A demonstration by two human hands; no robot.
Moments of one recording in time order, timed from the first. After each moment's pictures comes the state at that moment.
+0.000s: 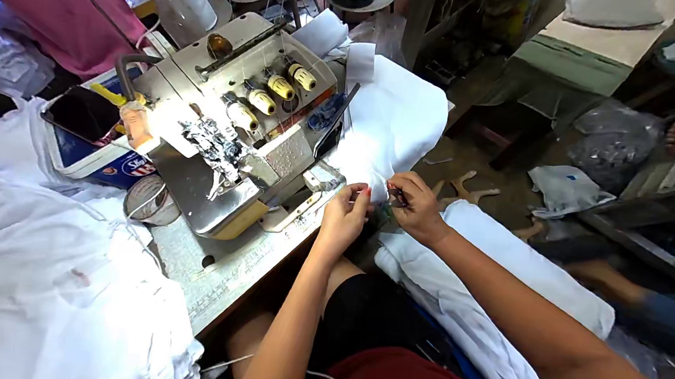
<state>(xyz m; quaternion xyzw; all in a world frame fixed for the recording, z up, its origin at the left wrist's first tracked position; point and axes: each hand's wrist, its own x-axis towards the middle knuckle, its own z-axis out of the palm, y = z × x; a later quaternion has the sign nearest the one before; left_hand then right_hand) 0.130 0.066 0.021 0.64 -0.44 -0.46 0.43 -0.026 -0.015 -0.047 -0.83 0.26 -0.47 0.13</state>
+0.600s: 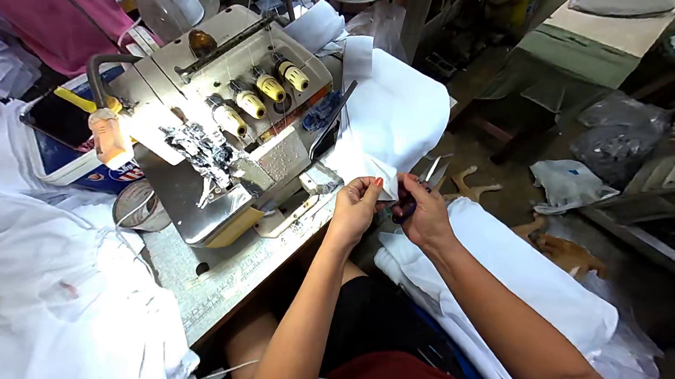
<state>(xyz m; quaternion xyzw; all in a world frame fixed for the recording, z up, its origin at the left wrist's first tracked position) 0.112 0.036 0.007 0.54 -0.32 -0.55 0.56 -0.012 -0.001 -0.027 -0.35 0.35 -0.51 0.71</state>
